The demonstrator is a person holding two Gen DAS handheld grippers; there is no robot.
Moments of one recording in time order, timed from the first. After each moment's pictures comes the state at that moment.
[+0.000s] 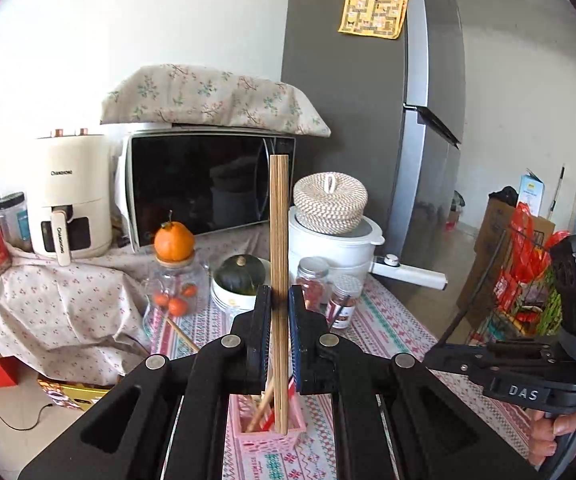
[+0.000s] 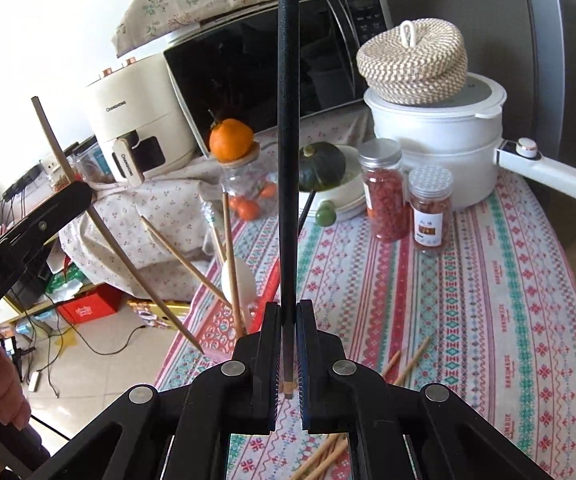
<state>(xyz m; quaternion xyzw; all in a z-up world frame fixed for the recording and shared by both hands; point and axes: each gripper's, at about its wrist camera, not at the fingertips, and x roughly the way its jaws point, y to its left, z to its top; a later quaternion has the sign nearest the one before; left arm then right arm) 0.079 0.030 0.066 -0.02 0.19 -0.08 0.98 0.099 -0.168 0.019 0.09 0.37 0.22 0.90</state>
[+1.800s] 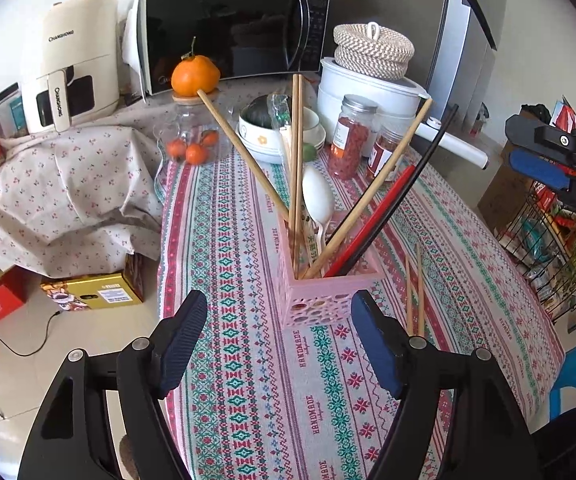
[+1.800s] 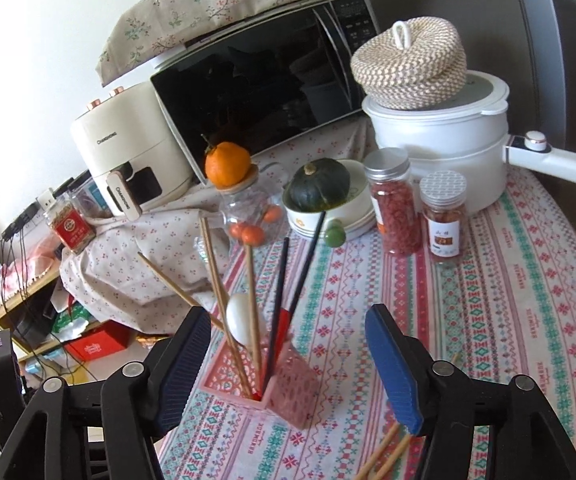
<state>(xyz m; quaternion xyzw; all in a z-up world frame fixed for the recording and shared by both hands) 0.093 0.064 -0.054 -0.01 0.41 -0.07 0.91 0.116 -0.157 0.010 0.14 0.35 0.21 0.90</state>
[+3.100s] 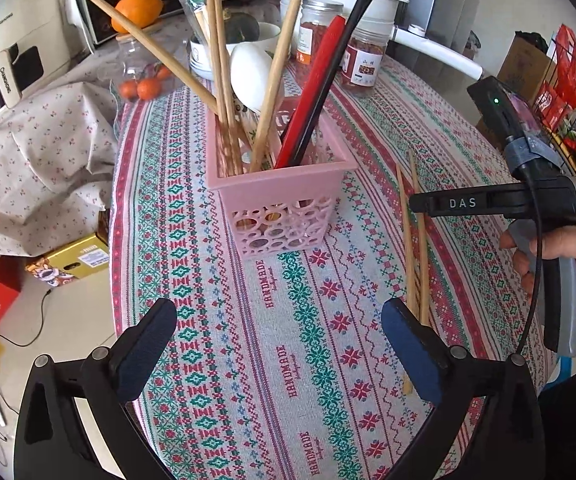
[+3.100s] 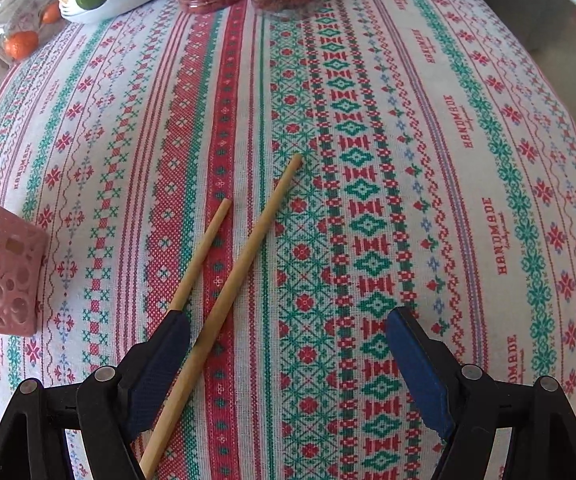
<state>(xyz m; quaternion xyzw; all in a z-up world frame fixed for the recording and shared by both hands) 0.100 0.020 -0.111 0.05 0.51 -0.10 0.85 0.180 -0.173 -0.179 0.02 0.61 0.03 0.79</state>
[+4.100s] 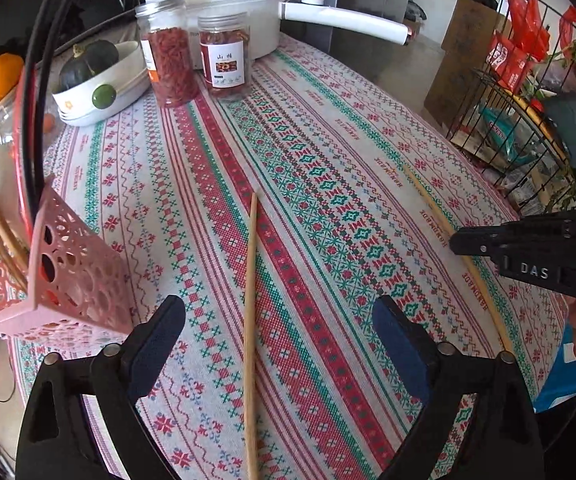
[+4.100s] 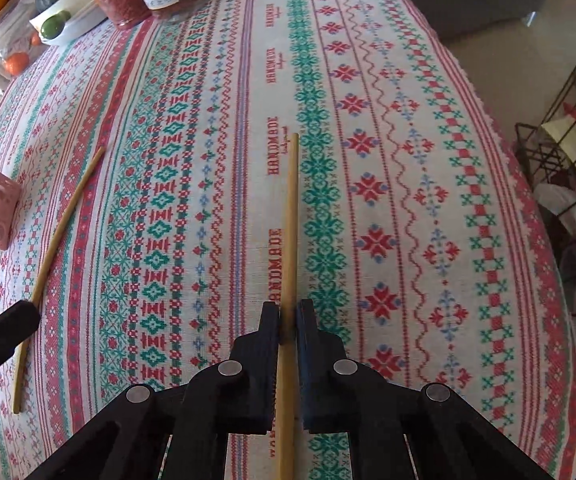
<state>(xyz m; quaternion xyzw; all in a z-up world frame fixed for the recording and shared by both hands) 0.146 -0.124 -0.139 0.09 0.51 -0.18 0.84 0.118 -0.319 -0.152 0.07 0.61 0.05 0.79</state>
